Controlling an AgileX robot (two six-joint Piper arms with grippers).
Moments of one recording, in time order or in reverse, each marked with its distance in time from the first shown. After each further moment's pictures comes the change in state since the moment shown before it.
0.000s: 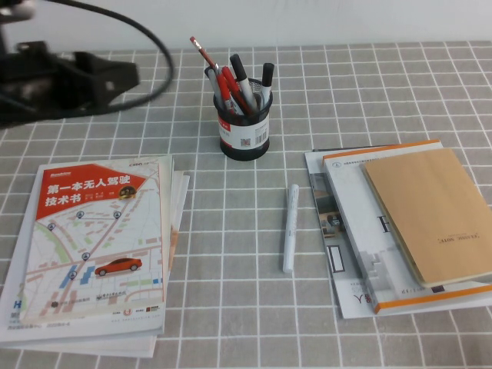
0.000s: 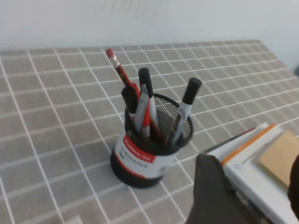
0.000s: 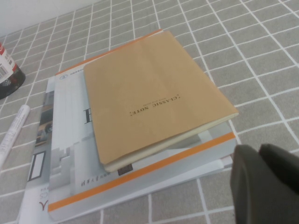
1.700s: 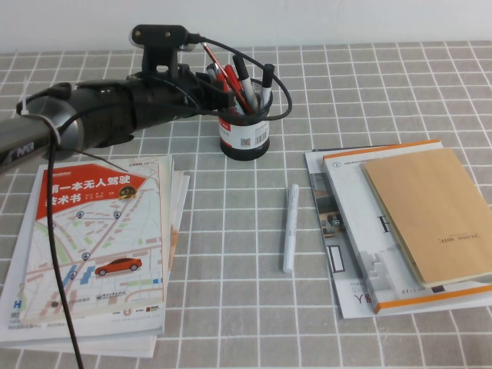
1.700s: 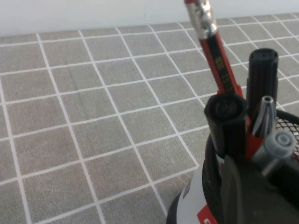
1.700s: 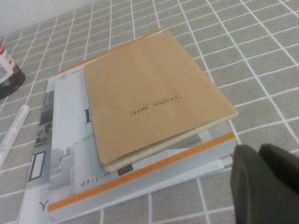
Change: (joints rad) right arm 0.000 0.000 0.000 0.000 0.000 0.000; left arm -0.294 0.649 -0.427 -0.394 -0.443 0.435
